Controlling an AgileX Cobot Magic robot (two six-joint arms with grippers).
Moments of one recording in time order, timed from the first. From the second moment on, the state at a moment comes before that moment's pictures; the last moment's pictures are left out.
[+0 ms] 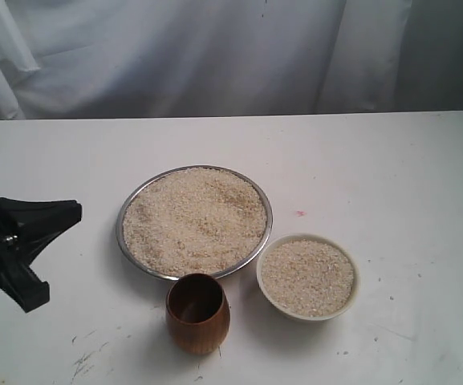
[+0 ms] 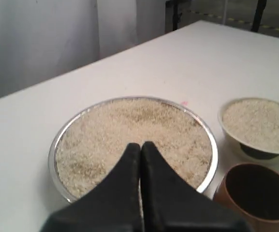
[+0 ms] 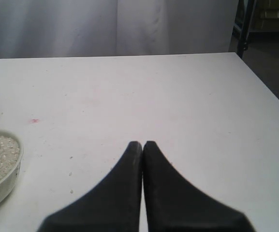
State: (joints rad) left arm -0.01 1.26 -0.33 1.13 -0.80 -0.69; right arm 0.11 0.00 0.00 -0.09 0.35 0.08
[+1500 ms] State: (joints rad) left arm -0.20 1.68 -0.35 1.23 -0.94 -0.85; right arm 0.11 0.00 0.00 -0.09 0.35 0.08
